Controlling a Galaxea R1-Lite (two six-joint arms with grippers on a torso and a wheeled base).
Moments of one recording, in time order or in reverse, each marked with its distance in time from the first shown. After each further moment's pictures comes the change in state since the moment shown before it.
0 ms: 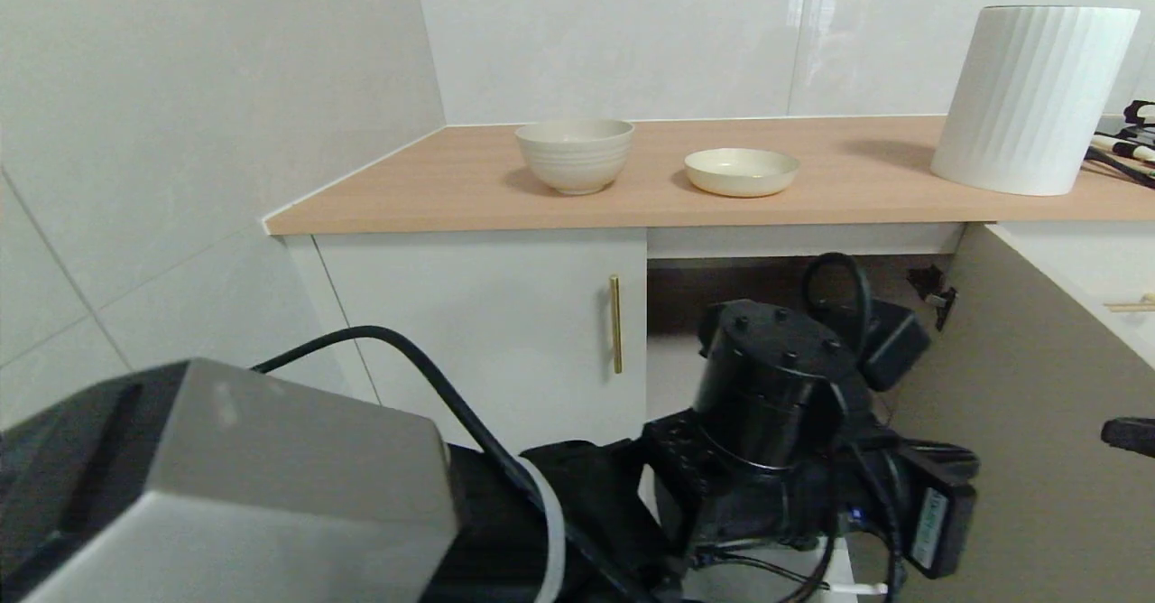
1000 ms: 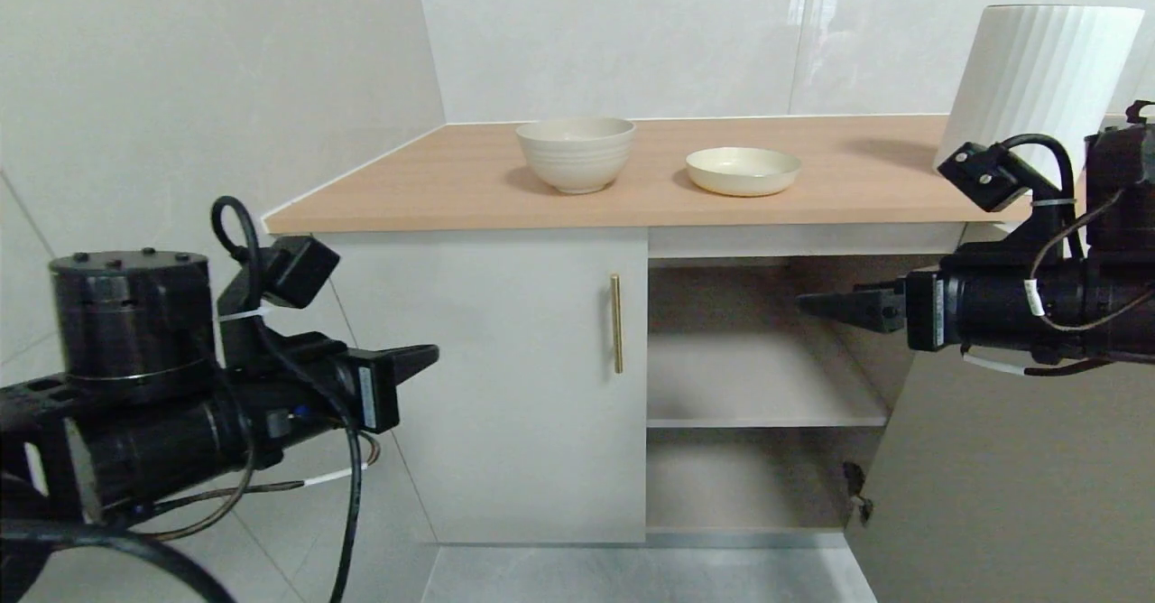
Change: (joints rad) left arm 0.747 -0.665 0.657 0.167 0.112 0.149; right arm -0.097 0.687 -0.356 -0.089 -0.265 -0.123
